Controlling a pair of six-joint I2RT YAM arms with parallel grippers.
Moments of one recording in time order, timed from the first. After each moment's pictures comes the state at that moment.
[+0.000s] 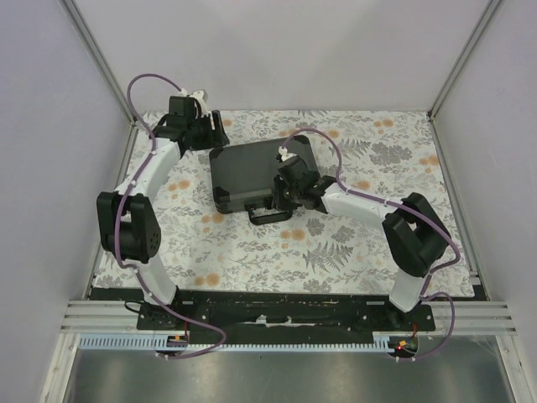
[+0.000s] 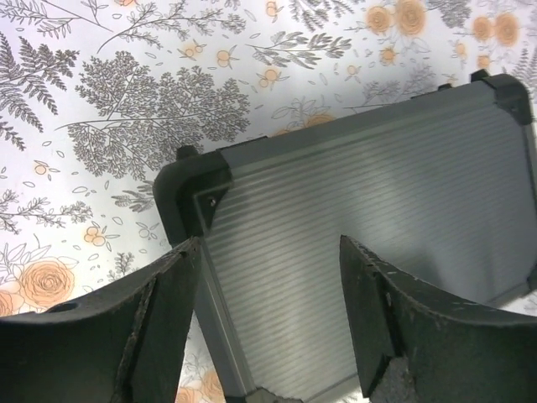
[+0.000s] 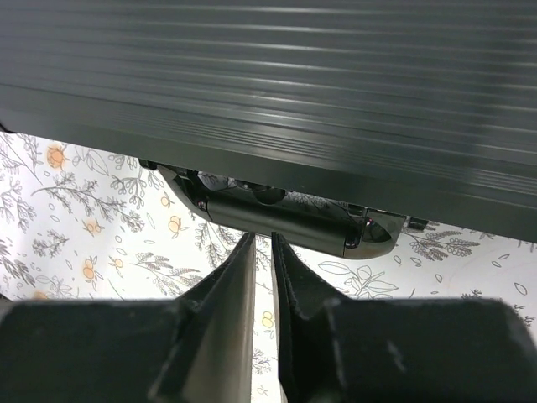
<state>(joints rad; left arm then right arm) -0.15 1.81 1.57 -0.47 0.19 -0.24 0.74 1.78 1.22 -0.25 0.01 0.55</state>
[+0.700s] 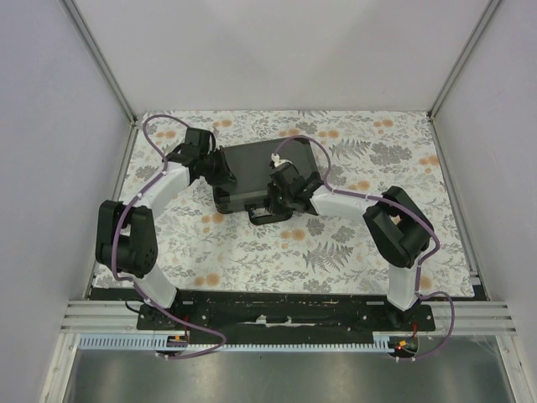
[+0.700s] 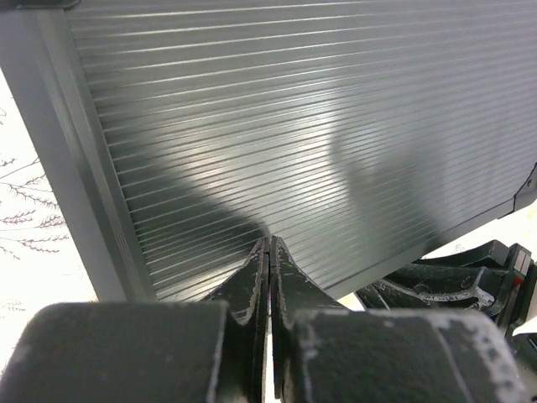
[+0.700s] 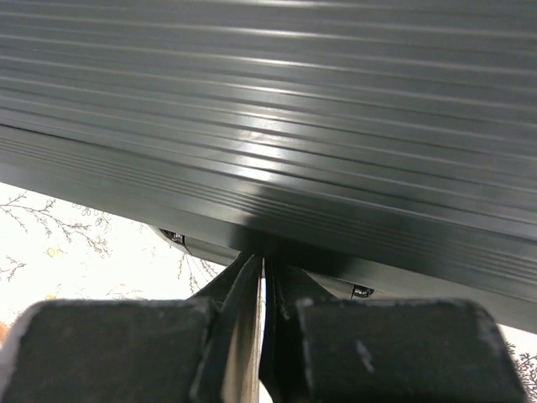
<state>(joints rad) -0.24 1.69 1.24 -0.44 0.26 -0.49 0.75 1.91 1.24 -0.19 0.01 0.53</state>
